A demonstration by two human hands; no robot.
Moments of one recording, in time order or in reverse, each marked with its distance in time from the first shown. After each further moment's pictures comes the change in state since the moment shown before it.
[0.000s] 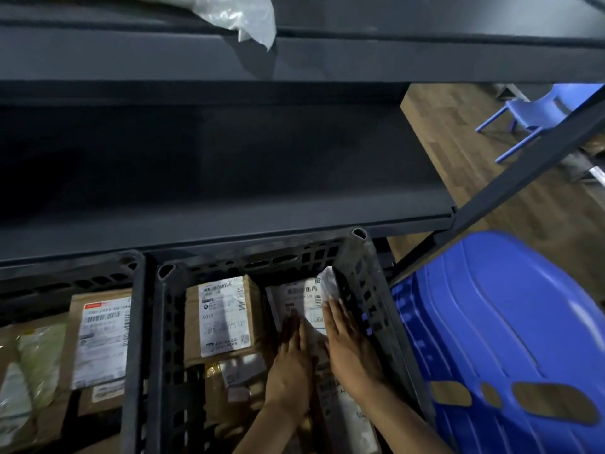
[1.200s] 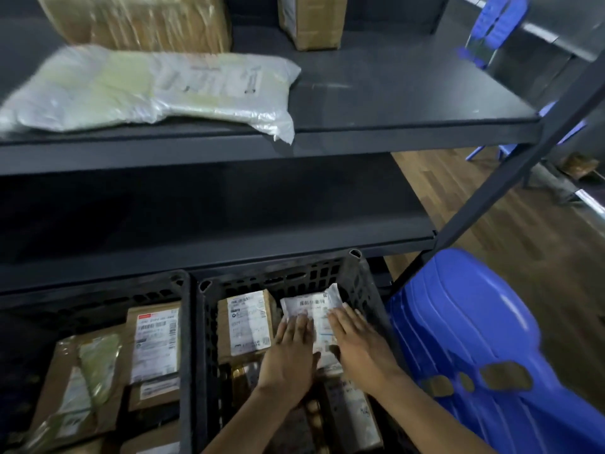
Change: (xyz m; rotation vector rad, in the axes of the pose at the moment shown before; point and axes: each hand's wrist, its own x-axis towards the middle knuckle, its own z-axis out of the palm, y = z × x) left_hand -0.053 0.002 -0.089 0.500 0.173 0.239; right_hand -0.021 0.006 -0.048 -0.037 0.034 -0.081
